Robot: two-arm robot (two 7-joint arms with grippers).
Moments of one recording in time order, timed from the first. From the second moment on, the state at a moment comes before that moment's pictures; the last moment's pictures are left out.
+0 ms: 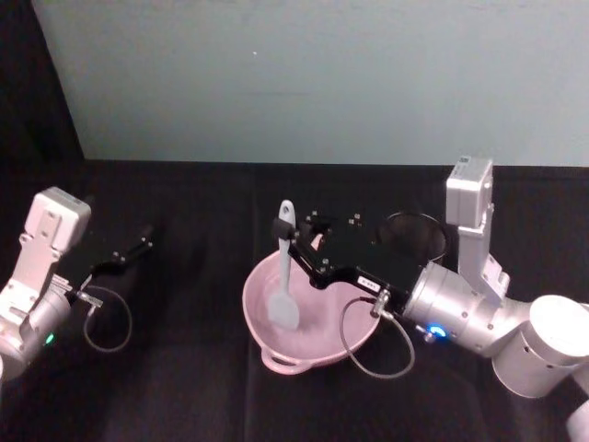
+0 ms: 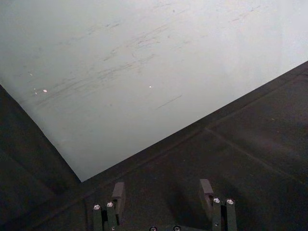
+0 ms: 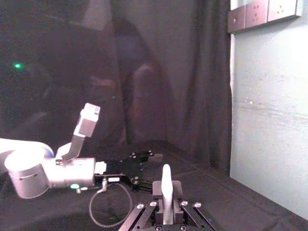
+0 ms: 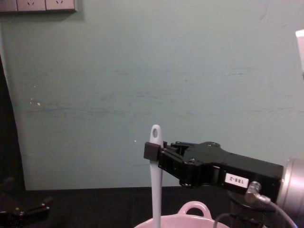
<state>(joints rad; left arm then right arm) -0.20 0.60 0.45 -1.41 -0.25 -0.12 0.03 0.31 0.39 -0.52 -1.47 0.52 -0.14 0.65</state>
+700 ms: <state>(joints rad) -0.20 0.60 0.45 -1.41 -0.25 -0.12 0.03 0.38 0.39 -0.46 -1.37 0.50 -0.14 0.59</state>
